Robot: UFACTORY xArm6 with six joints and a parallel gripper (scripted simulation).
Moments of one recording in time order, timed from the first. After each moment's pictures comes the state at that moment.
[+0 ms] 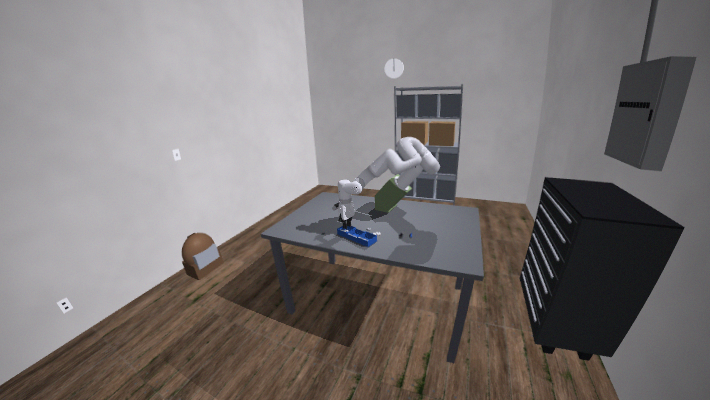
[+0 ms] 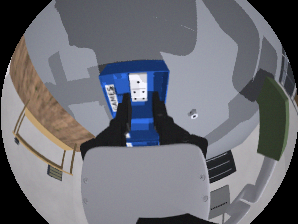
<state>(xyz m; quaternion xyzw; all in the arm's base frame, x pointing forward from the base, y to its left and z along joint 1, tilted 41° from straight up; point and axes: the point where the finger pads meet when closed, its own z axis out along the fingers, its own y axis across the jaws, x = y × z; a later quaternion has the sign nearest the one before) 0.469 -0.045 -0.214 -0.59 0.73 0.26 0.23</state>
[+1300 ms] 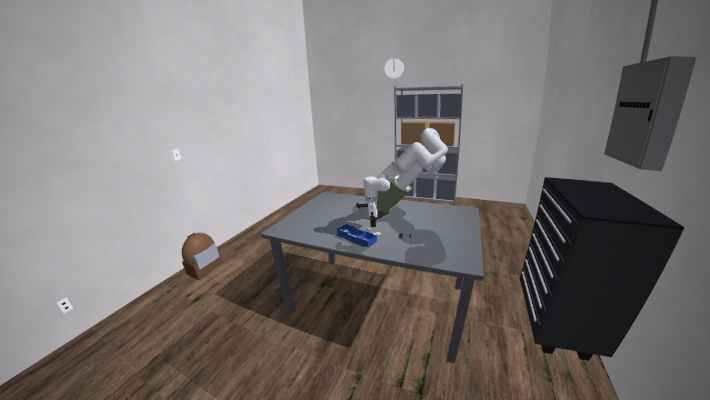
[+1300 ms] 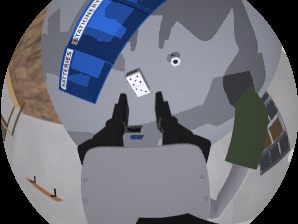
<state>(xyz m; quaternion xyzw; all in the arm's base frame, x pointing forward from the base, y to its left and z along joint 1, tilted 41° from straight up) 0.410 0.059 -0.096 -0.79 0.49 0.20 0.29</state>
